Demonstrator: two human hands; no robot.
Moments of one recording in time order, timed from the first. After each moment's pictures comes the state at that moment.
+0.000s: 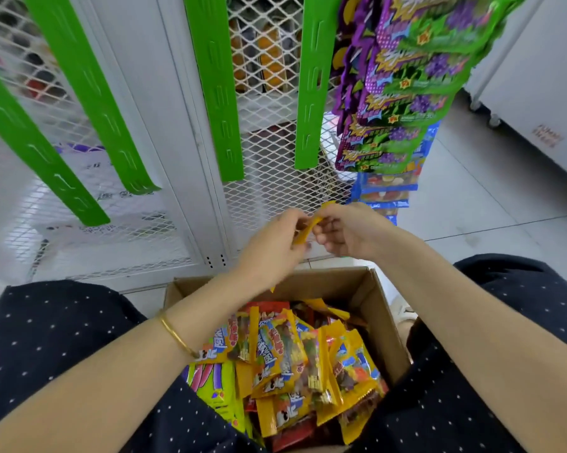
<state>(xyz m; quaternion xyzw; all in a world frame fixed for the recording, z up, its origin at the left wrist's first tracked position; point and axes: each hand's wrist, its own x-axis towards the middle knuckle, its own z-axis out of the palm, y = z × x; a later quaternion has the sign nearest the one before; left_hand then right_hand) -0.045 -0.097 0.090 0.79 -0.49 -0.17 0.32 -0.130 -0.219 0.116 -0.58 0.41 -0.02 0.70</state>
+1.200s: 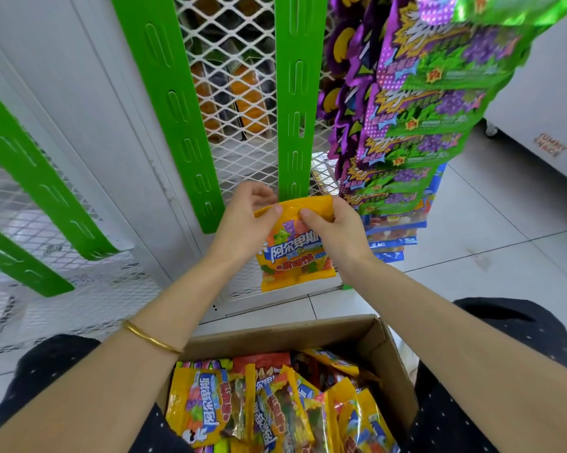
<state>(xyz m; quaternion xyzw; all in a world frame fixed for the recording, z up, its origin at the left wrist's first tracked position) 0.041 -0.170 0.112 0.74 -0.37 -0.18 0.53 -0.070 -0.257 0.103 -0.68 0.35 -0.29 0.57</state>
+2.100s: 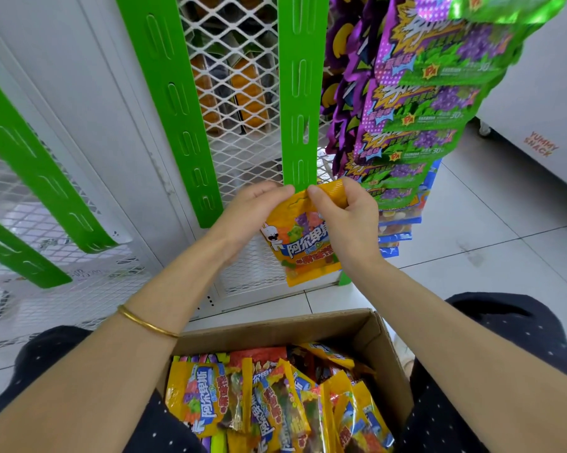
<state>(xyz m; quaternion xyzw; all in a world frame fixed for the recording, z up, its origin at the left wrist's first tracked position) 0.035 -0.170 0.133 0.68 -0.34 -0.35 0.55 -0.076 -0.254 0.112 -0.69 0.33 -0.43 0.49</state>
